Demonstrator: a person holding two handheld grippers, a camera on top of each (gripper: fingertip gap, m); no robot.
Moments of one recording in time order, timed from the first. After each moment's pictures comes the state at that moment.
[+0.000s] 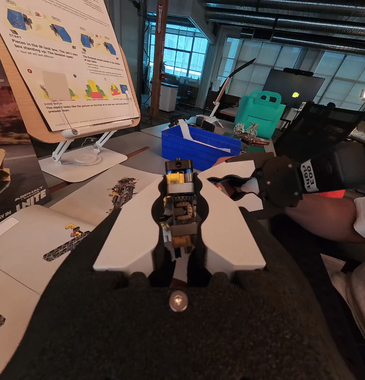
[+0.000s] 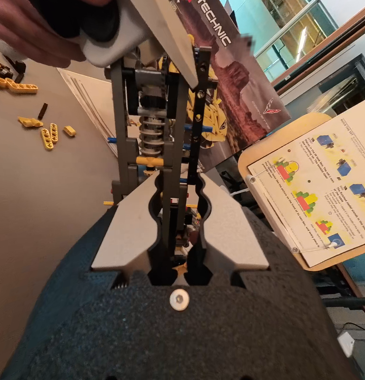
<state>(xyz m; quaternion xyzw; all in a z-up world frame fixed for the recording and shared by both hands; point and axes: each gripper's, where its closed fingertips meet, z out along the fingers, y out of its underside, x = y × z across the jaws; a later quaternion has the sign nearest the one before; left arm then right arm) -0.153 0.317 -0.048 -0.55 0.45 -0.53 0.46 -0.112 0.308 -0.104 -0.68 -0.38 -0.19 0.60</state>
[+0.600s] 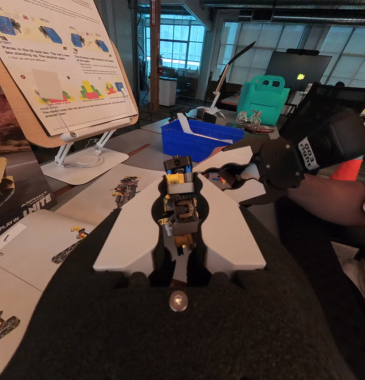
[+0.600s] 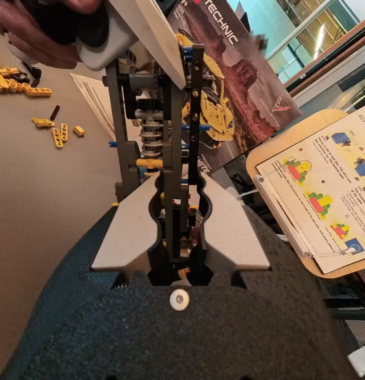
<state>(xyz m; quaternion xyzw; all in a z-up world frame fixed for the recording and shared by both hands) -0.150 0.312 -0.053 -0.54 0.48 -0.51 0.47 -0.107 0.306 -0.105 -0.69 -0.39 -0.15 0.59</state>
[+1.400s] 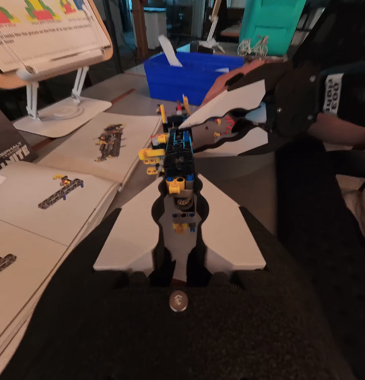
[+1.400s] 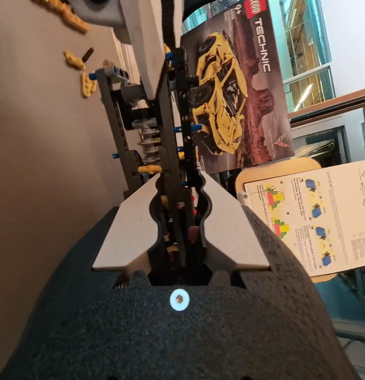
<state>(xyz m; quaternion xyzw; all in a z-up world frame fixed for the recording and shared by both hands) -0.182 0.279 -0.132 -0.57 0.57 -0.43 0.41 -0.124 0.282 -0.135 -0.61 -0.51 -0.28 0.54</state>
